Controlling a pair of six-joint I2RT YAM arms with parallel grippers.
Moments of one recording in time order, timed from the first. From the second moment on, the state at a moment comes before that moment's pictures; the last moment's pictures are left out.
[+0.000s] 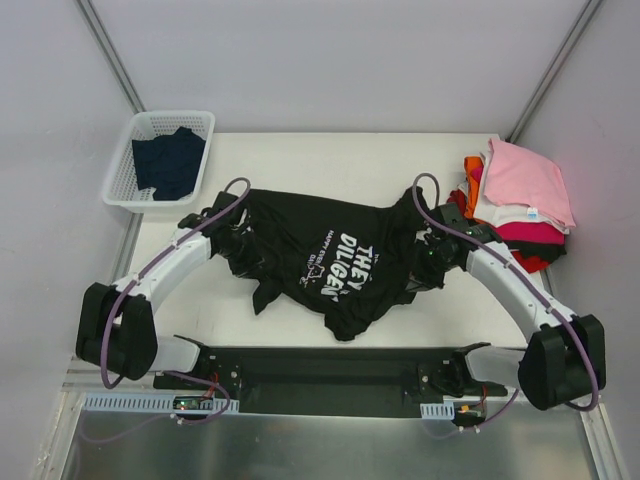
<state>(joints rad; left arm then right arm) -0.32 1.36 0.90 -0.77 0.33 -0.71 0.34 1.26 0.89 -0.91 -0.26 0.62</state>
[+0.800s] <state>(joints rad) -0.32 1.16 0.86 -1.08 0.28 -0.62 0.34 1.15 0.88 -1.30 -0.18 0.55</state>
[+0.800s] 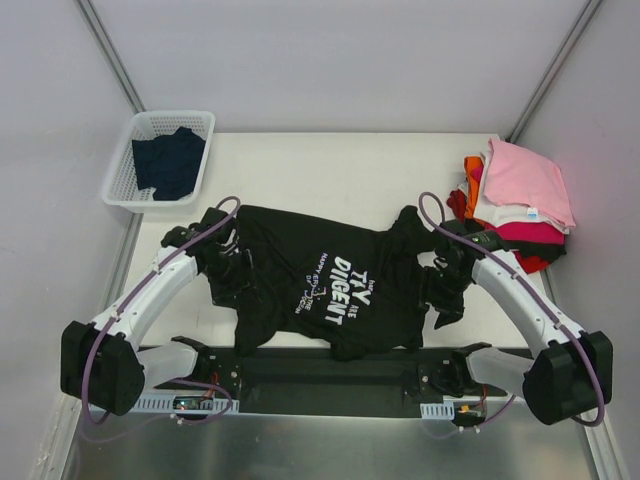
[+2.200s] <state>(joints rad) -0.31 2.10 1.51 -0.66 0.40 -0.58 0.34 2.15 1.57 -0.74 -0.39 0.54</state>
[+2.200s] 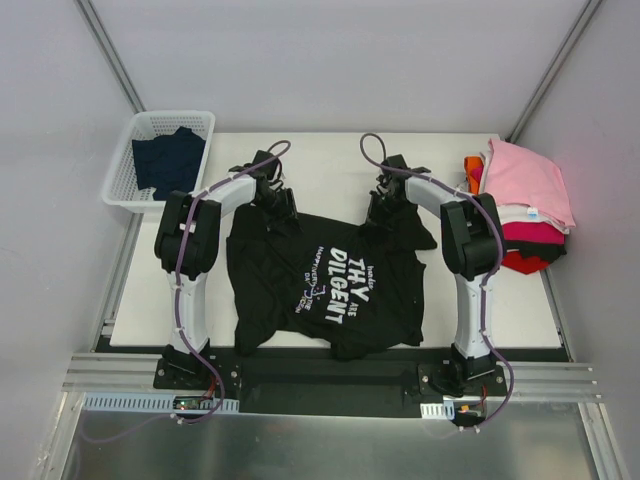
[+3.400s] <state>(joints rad) -0.20 1.99 1.60 -0.70 0.48 -0.59 0.11 2.09 1.83 -0.69 -0.53 0.57</state>
